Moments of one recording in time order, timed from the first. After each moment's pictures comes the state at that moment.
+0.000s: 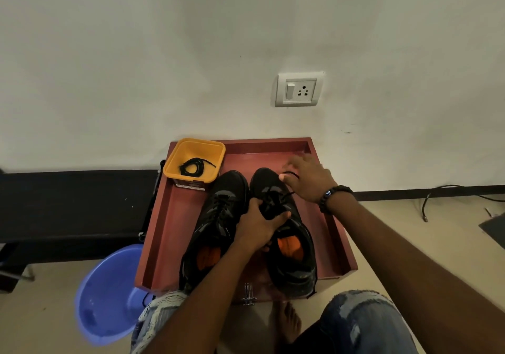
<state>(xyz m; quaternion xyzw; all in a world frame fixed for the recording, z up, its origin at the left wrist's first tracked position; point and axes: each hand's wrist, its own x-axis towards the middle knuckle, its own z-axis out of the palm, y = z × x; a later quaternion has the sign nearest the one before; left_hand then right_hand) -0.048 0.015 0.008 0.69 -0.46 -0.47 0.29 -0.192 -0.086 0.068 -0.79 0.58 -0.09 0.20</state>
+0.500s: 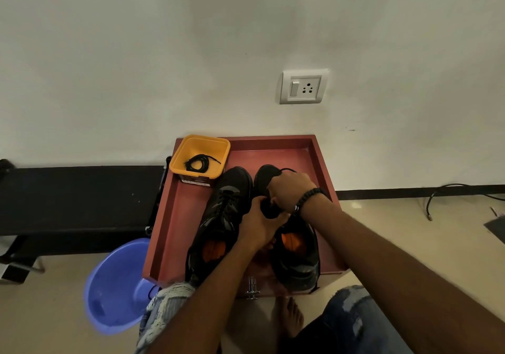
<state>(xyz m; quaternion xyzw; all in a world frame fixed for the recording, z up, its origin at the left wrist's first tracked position) -0.047 0.024 0.004 0.68 -0.47 -0.46 0.31 -0.141 -0.053 0.078 -0.86 0.47 0.17 0.01</state>
